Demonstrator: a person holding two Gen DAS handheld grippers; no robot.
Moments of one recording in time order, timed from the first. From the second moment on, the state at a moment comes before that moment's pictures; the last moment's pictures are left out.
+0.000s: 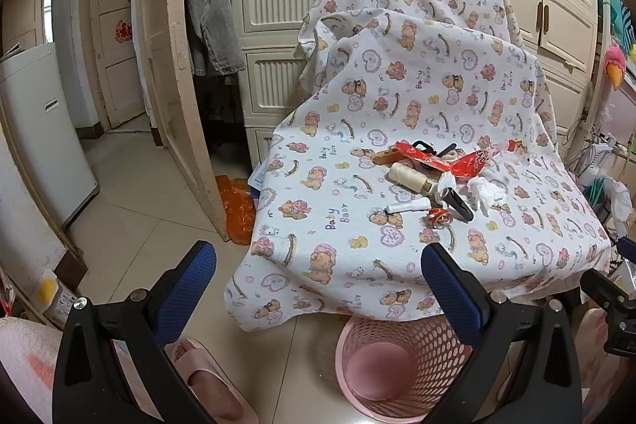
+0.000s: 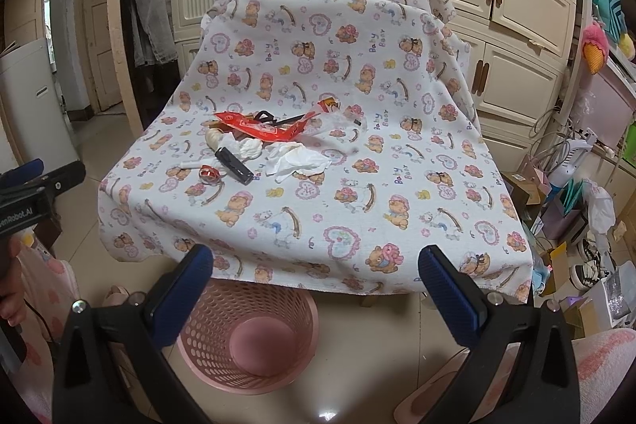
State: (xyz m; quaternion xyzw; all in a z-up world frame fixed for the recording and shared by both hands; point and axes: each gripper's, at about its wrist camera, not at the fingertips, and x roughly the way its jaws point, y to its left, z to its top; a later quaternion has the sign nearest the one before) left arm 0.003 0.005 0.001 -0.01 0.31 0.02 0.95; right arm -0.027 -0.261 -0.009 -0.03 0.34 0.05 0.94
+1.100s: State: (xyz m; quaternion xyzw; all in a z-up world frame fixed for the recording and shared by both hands) left arm 0.007 -0.001 -0.007 -0.01 0.33 0.01 0.94; right arm -0.029 -0.252 -0.002 -0.03 0.33 0.08 0.94
